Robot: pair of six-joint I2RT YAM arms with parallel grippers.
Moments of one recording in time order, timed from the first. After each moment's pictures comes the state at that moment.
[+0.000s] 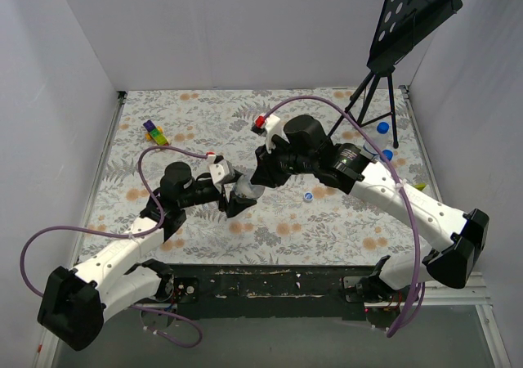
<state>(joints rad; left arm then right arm) -0.51 0.96 0.53 0.27 0.75 0.12 0.93 1.38 1.41 -0.59 -0.25 0.13</state>
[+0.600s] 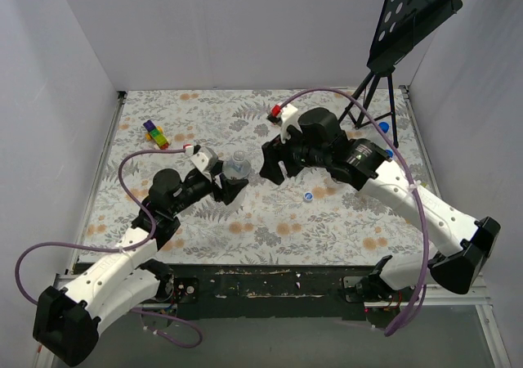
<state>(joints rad) -0.51 0.85 0.52 0.30 0.44 -0.07 0.88 1.35 1.43 -0.63 -0.19 0.12</state>
